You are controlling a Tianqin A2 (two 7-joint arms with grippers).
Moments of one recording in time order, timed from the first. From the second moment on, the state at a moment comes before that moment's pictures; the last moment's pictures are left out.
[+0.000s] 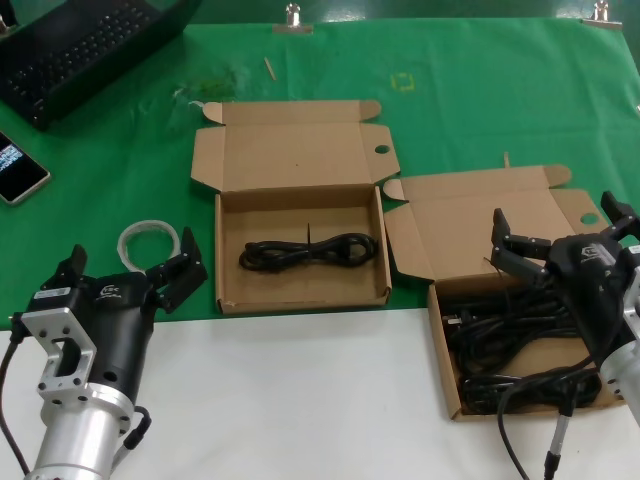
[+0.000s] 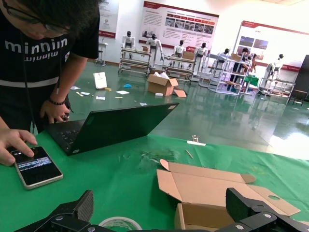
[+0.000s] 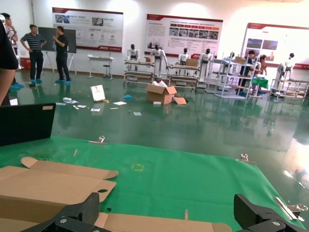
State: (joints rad) left arm 0.00 -0.09 1.60 -1.60 -1.80 0.00 0.00; right arm 0.03 0.30 -1.62 1.58 1.79 -0.03 -0.02
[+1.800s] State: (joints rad) left arm 0.00 -0.09 1.60 -1.60 -1.80 0.00 0.00; right arm 0.03 0.30 -1.62 1.58 1.79 -0.03 -0.02
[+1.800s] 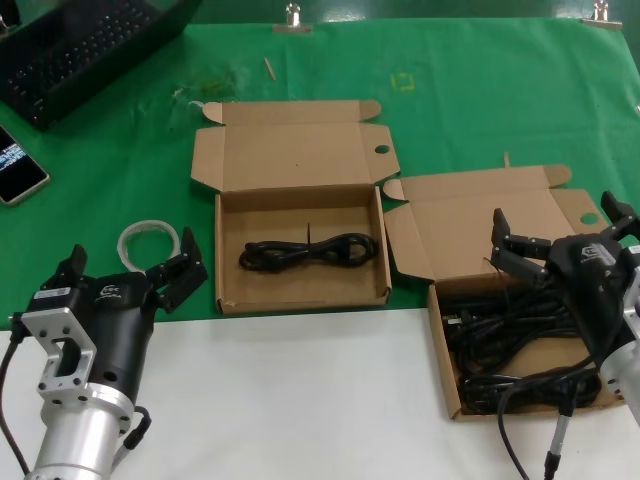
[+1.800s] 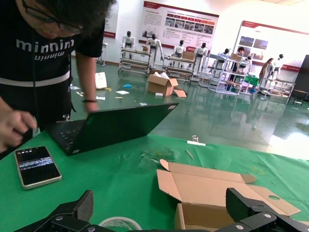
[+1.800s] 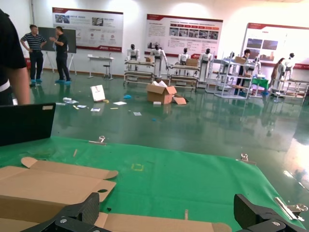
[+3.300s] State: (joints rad) left arm 0.00 -0.09 1.60 -1.60 -1.80 0.00 0.00; right arm 0.03 0.30 -1.62 1.58 1.79 -0.03 -0.02
